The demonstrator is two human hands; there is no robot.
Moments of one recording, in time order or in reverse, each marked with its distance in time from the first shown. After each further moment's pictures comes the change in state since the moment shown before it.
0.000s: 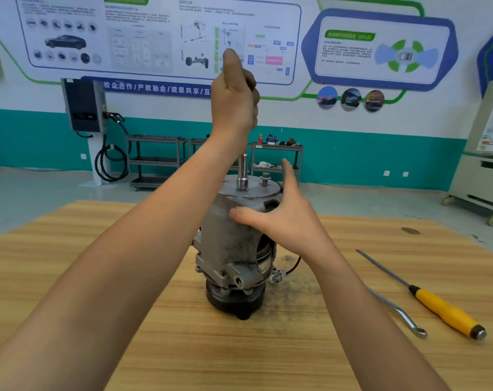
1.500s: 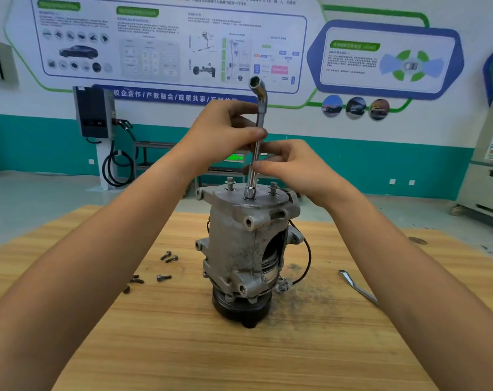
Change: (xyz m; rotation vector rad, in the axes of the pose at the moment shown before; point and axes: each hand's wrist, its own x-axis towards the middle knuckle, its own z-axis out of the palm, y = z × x) left_hand -0.009 0.015 -0.054 0.587 -0.410 0.035; right_hand 0.062 -0.033 -0.030 0.135 -0.254 -0.257
